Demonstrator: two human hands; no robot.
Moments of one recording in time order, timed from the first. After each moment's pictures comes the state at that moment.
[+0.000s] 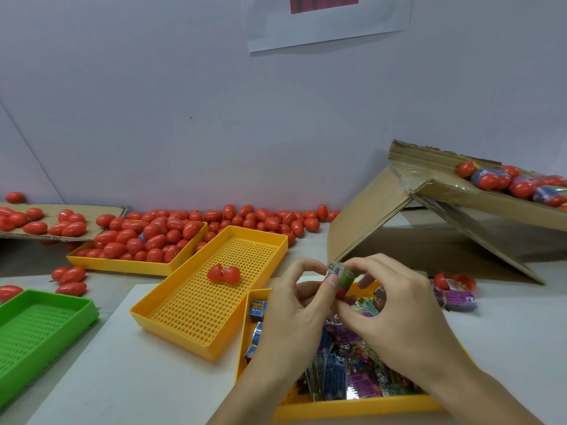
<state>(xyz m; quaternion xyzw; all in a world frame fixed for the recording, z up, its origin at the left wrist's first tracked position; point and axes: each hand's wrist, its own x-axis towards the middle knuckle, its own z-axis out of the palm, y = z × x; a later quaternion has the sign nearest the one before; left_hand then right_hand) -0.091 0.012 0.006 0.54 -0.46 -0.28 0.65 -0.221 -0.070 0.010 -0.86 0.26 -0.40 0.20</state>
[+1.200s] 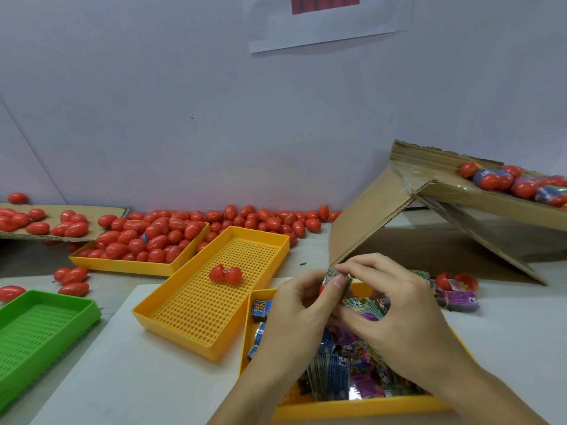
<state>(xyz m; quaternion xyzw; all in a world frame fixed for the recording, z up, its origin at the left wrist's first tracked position) -0.088 0.010 0.006 0.55 -0.47 -0.29 0.62 -0.223 -0.069 0.013 -0.87 0.20 -0.40 0.23</state>
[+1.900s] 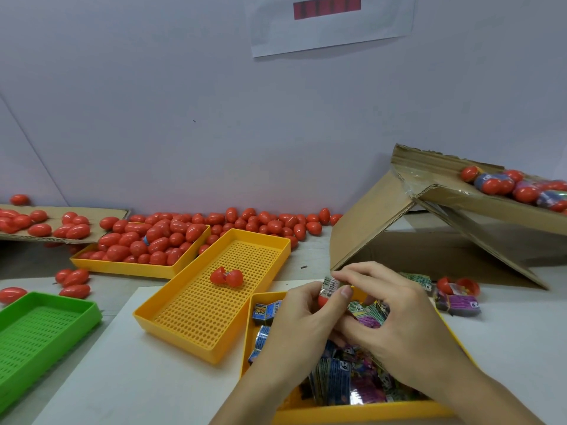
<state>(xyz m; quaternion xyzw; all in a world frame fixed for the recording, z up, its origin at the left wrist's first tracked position) -0.089 0.012 0.008 0.57 -0.47 -0.34 0.58 -0.224 -0.071 0.012 -0.87 0.17 -0.39 0.26</state>
